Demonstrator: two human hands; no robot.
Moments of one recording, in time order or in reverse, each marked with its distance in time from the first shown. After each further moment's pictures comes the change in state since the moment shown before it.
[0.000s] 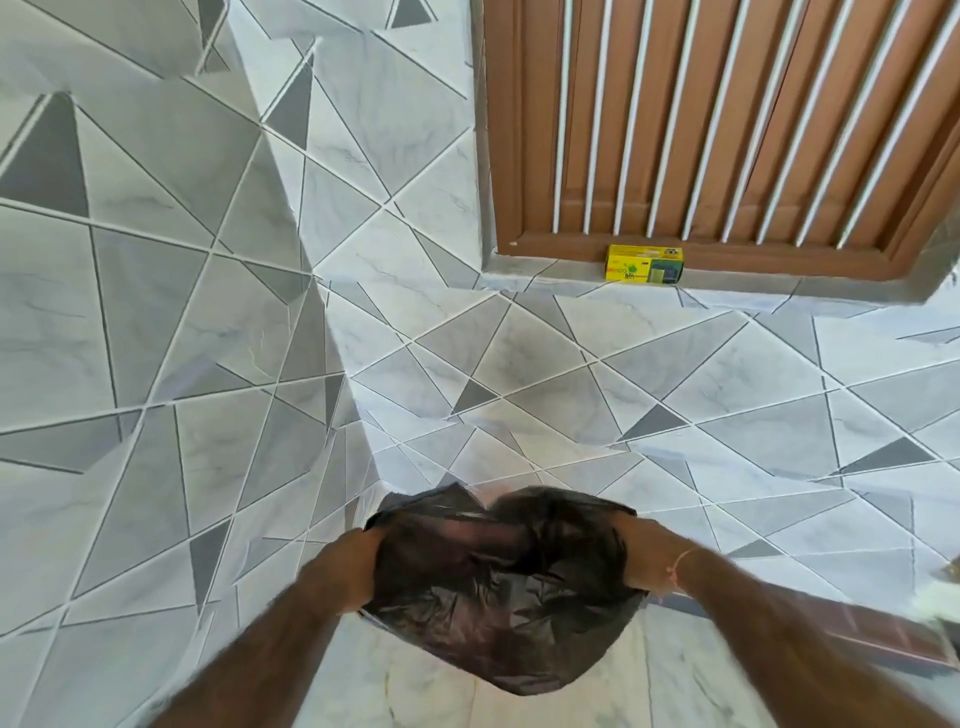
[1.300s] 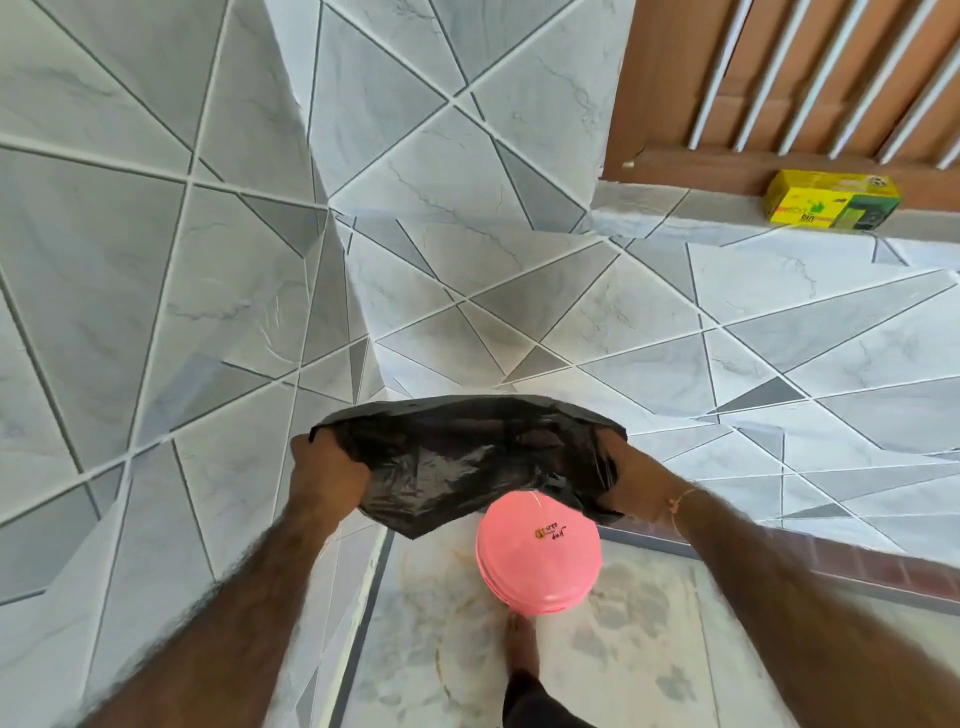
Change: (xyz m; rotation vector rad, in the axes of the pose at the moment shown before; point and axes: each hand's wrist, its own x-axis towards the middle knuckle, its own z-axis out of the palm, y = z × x) left_hand 0.211 -0.170 -0.080 -0.552 0.321 -0.324; right_hand 0.193 -0.191 -0.009 0.393 0.080 -0.006
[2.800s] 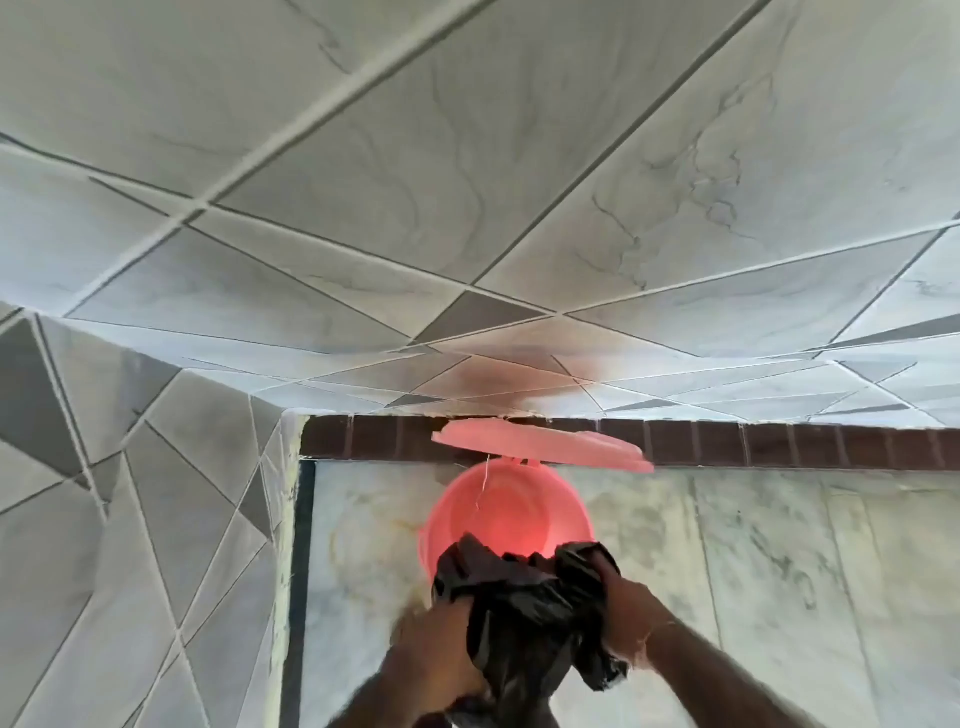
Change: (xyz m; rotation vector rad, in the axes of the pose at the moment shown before) left_hand 0.081 -0.106 0.416 0.423 -1.164 0.226; right_hand 0.213 0.237 0.195 -0.054 -0.417 0.618
